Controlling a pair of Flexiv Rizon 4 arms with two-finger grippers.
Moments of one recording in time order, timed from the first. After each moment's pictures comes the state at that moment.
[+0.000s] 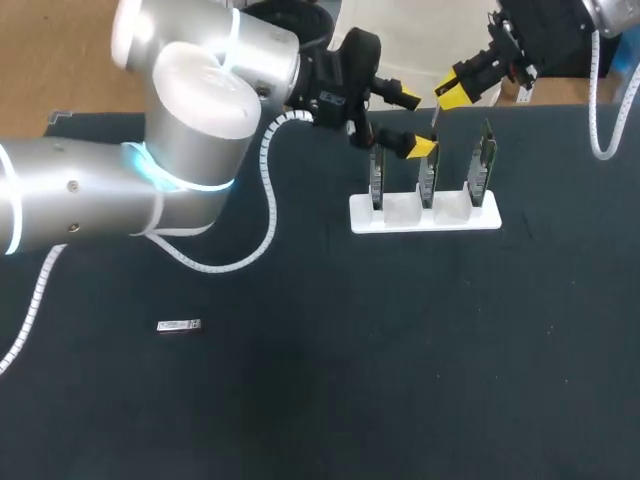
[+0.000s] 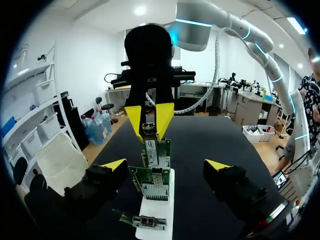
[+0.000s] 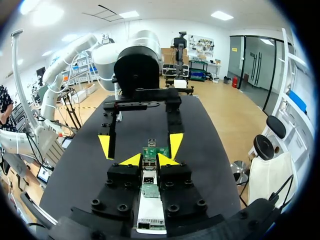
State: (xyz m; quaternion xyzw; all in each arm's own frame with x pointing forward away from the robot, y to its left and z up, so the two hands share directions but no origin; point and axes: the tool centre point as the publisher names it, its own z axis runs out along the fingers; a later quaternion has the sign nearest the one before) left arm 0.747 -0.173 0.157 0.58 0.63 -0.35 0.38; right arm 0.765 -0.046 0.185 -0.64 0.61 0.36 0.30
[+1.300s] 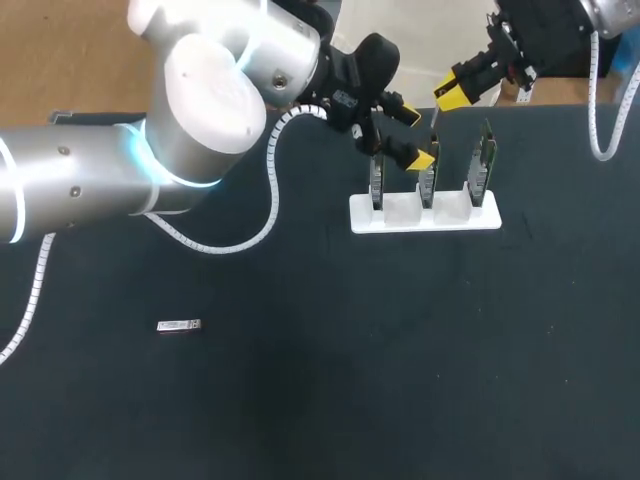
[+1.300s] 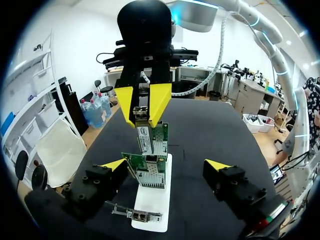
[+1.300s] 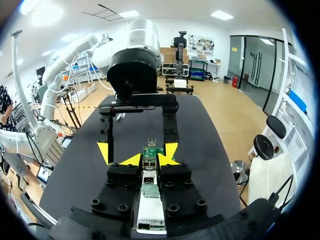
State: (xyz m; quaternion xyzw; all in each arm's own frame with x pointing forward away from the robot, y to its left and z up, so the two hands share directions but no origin) left arm 0.741 -0.171 0.139 0.60 0.66 -0.31 0.33; right arm 0.765 -0.045 0.183 -0.64 0.61 0.36 0.29
